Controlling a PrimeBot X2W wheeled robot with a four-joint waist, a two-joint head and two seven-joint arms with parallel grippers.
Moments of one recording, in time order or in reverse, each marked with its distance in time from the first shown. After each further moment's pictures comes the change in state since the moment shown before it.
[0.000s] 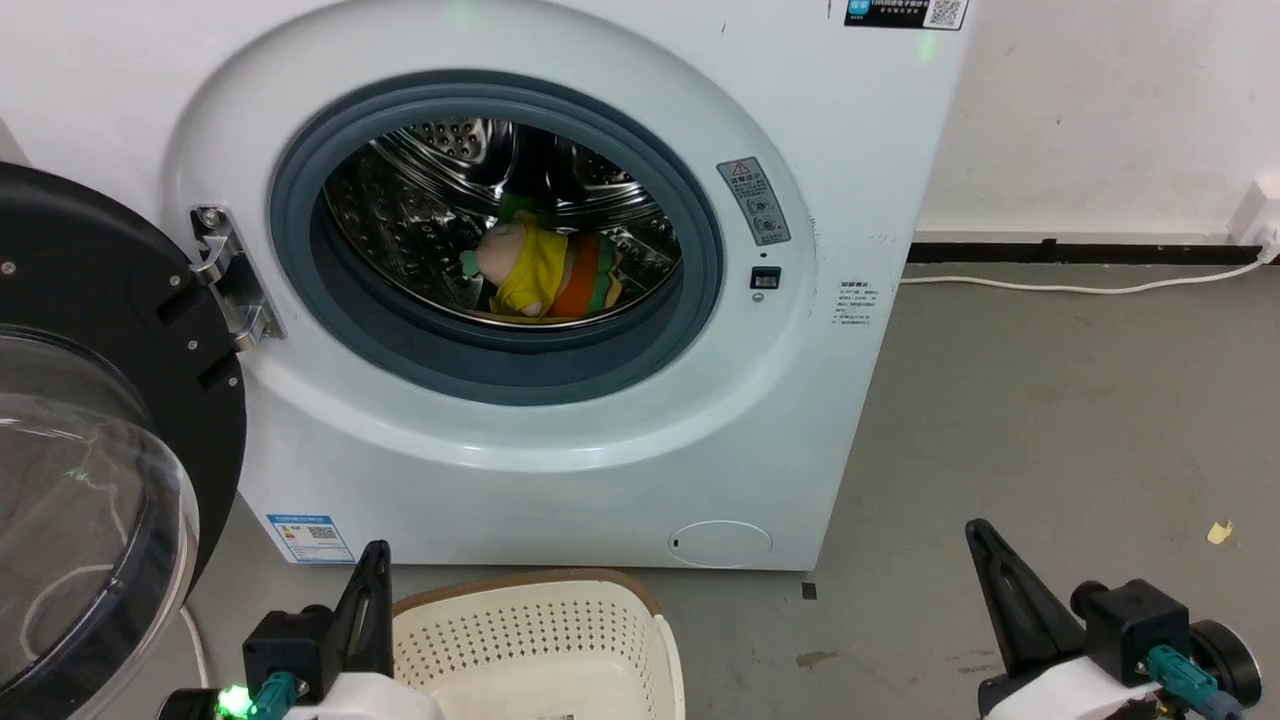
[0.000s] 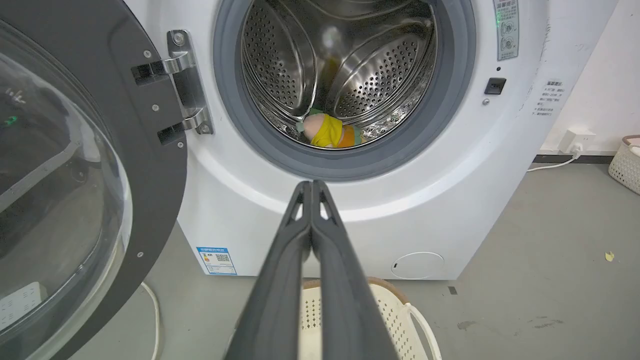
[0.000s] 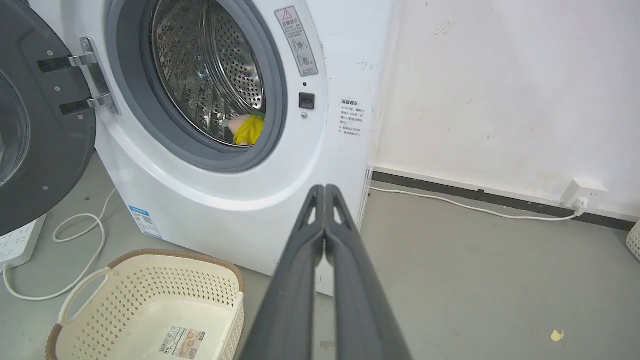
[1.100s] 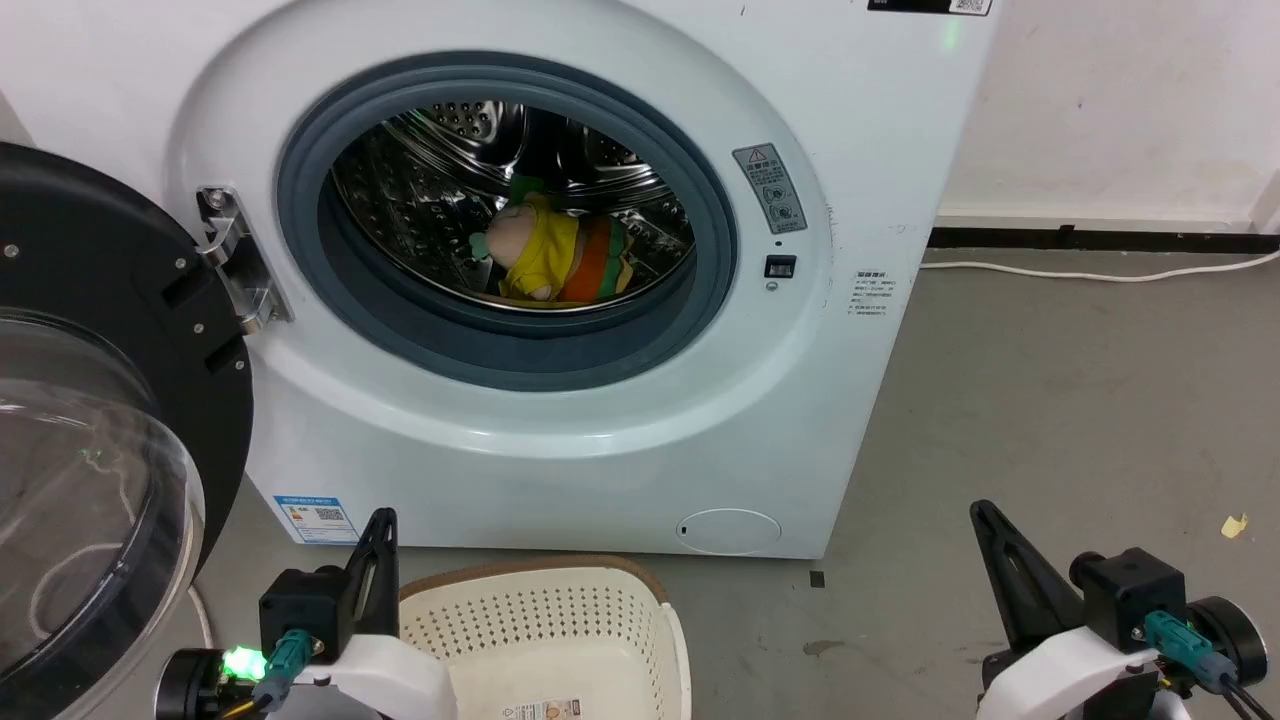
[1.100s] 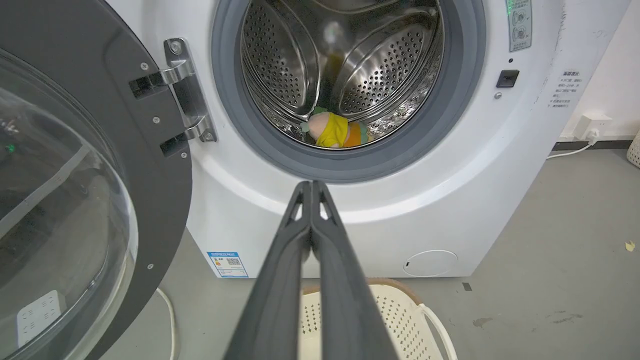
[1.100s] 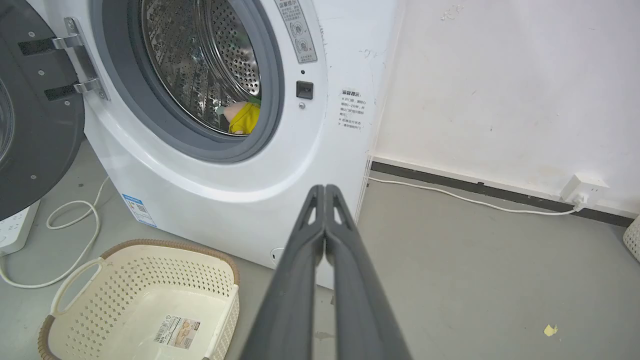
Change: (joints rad) left arm -0.058 -0.019 0.014 -0.010 0.075 -0.022 0.067; right arm -0.046 0.000 -0.014 0.004 -0.016 0.000 0.066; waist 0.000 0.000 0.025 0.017
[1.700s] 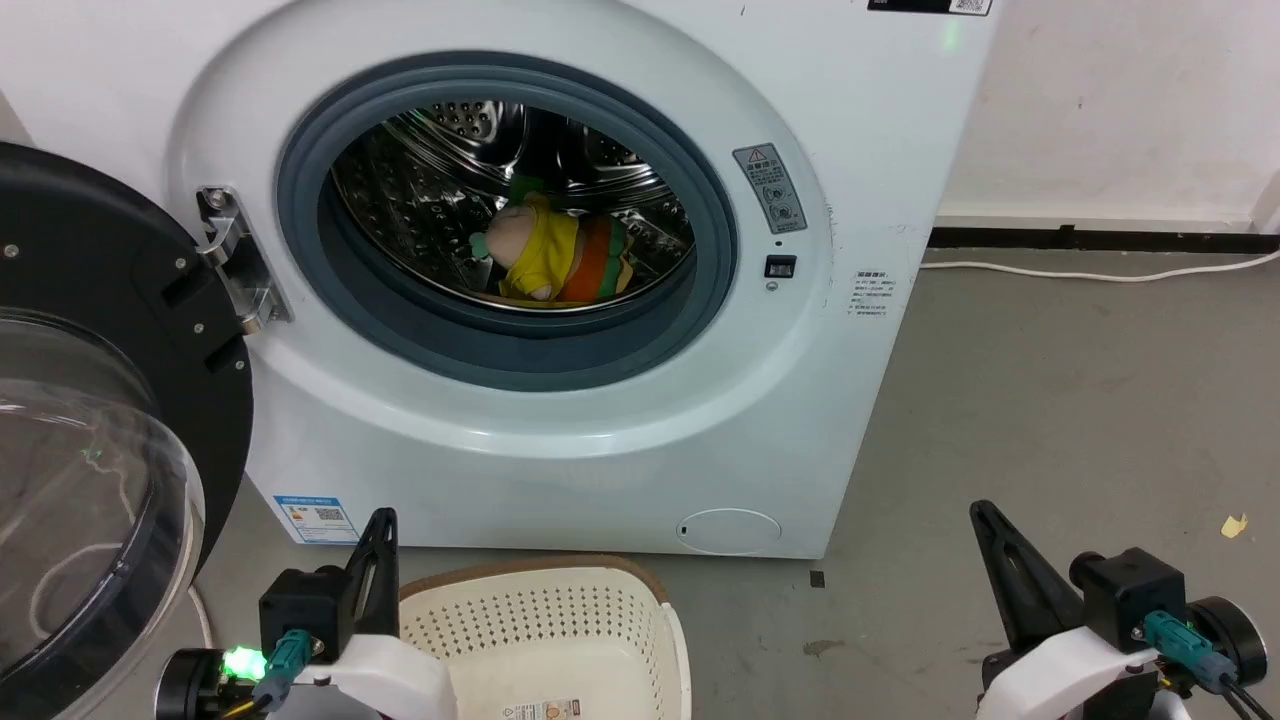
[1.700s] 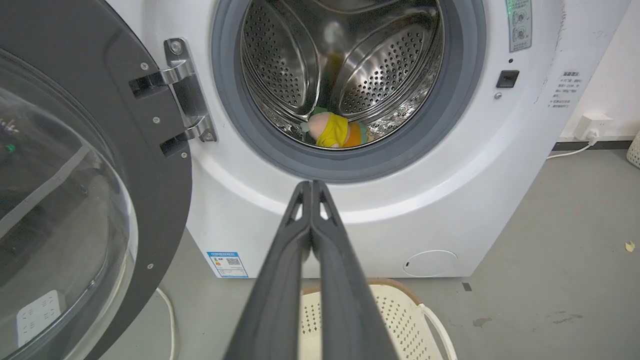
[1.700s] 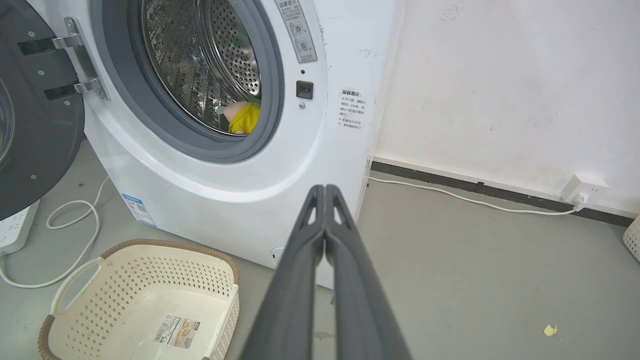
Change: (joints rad) left arm 0.000 -0.001 0.000 0.000 0.000 0.000 0.000; right arm 0.000 0.000 -0.001 0.000 0.000 0.000 0.001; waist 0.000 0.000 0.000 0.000
